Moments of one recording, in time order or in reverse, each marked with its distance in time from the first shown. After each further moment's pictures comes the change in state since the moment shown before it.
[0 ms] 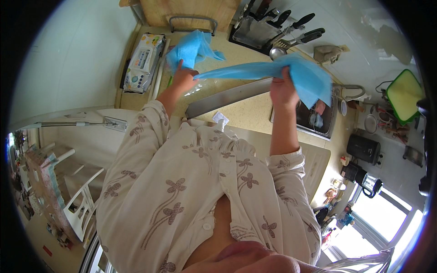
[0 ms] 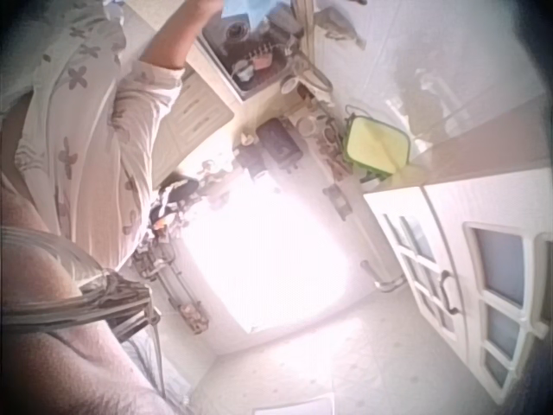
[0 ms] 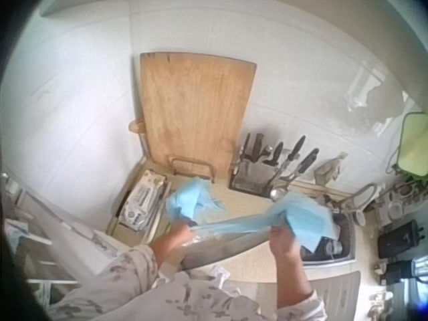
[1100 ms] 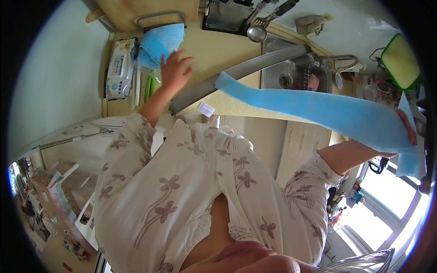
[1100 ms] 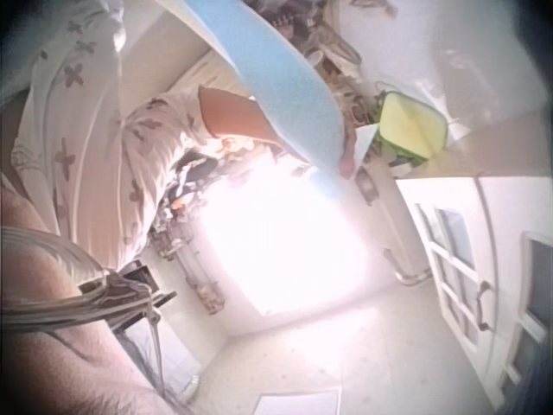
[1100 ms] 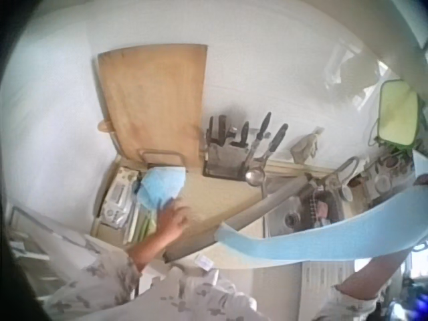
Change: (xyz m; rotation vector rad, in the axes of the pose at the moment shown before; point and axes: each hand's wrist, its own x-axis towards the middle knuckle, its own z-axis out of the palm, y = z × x) left_hand 0.007 0.087 -0.040 -0.021 0.510 0.049; right_hand -0.003 -0.338 -0.040 0.473 -0.271 -0.444
